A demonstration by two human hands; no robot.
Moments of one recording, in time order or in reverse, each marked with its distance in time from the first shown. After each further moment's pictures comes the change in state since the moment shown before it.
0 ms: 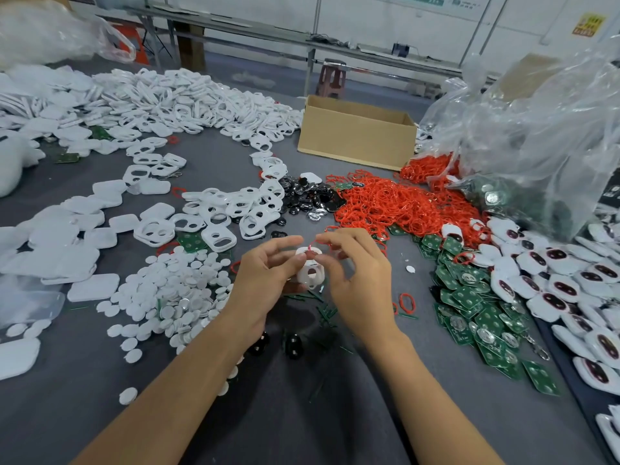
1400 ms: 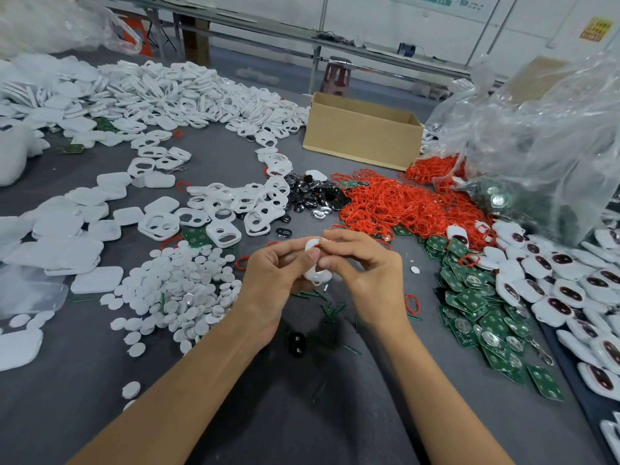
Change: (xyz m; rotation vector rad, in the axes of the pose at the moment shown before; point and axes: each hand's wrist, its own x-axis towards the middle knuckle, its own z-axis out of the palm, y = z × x) left_hand -0.006 -0.004 0.003 -0.173 -0.077 0.067; right_hand 0.002 0.006 -0.004 0.475 -0.073 0.219
